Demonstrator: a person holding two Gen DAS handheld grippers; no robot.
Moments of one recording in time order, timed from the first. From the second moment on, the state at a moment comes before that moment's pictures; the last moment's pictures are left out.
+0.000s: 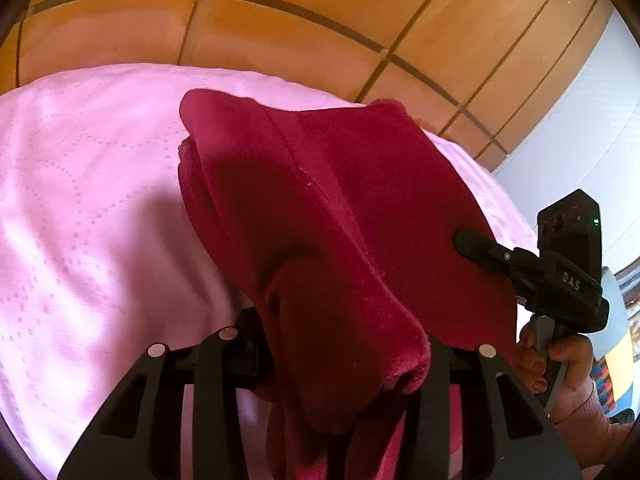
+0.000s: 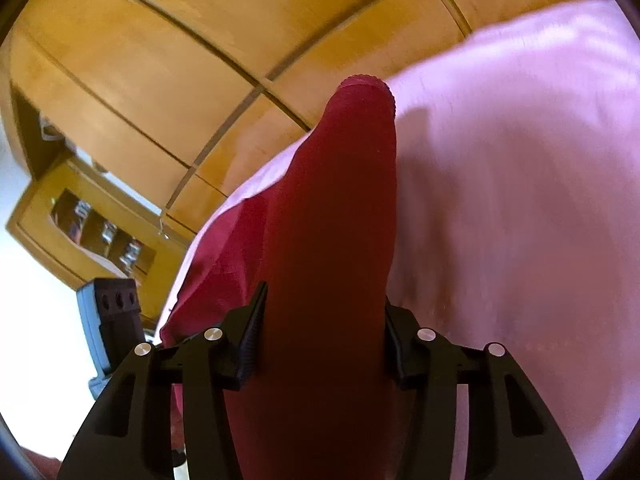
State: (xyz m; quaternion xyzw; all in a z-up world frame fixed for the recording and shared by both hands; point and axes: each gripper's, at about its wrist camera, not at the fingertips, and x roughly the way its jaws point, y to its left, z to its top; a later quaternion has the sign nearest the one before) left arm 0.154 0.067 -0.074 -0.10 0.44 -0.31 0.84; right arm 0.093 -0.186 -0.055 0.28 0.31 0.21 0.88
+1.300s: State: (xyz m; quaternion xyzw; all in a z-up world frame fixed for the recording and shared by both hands) left arm 0.198 -0.234 -0.020 -0.03 0.38 -0.49 0.79; right arm 0.016 -0.414 -0.016 0.32 0.15 0.02 0.94
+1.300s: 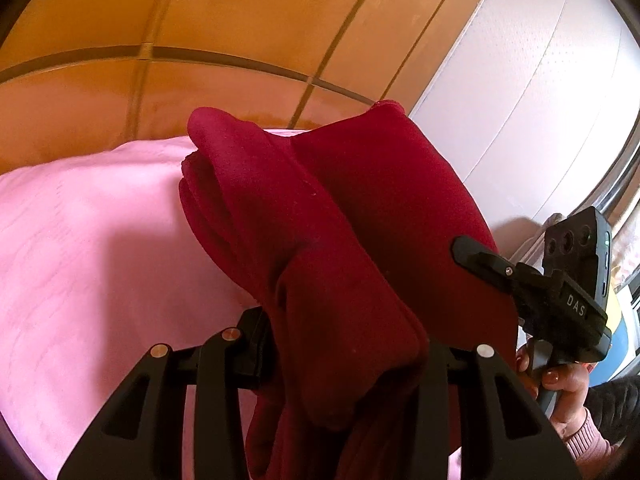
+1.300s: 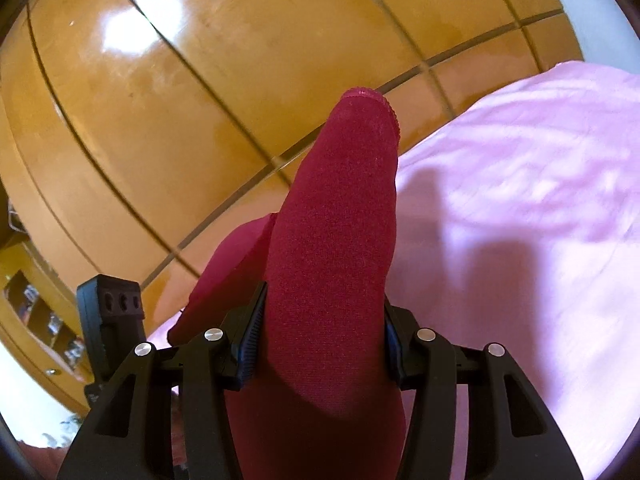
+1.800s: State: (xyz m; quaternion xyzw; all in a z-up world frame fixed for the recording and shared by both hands) left arm 0.222 -0.275 -0.068 0.00 0.41 -0.46 0.79; right arm 0.046 -0.497 -0.095 0.40 0.18 -0.05 0.90
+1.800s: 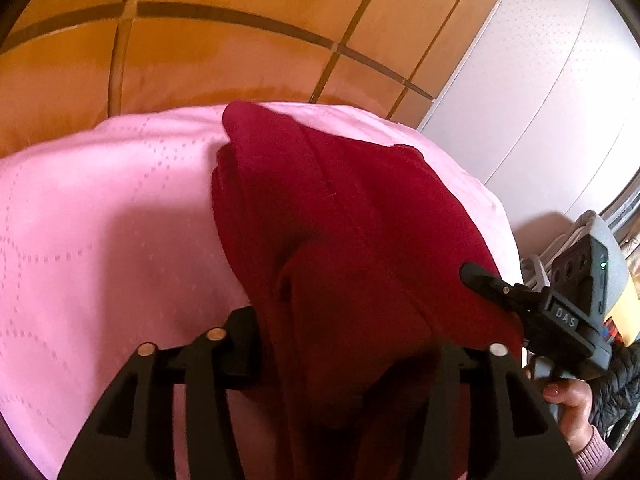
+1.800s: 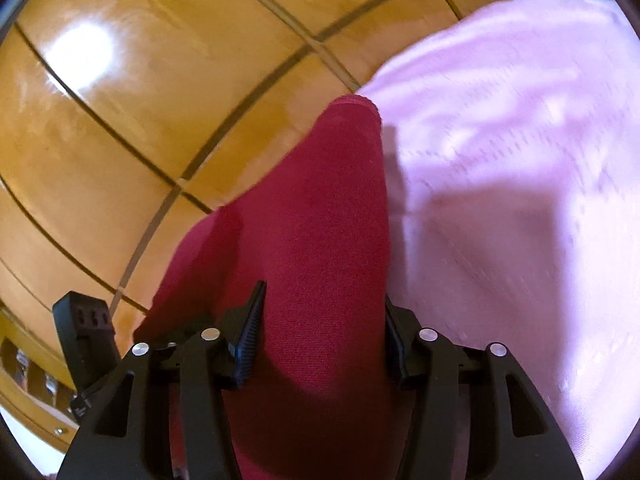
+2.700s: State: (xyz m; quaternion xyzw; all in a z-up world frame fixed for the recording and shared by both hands) left arm 0.211 -0.345 -0.043 0.12 0.36 -0.38 0.84; right arm 0.108 -0.506 -0.042 0.26 0.27 -0.16 0.91
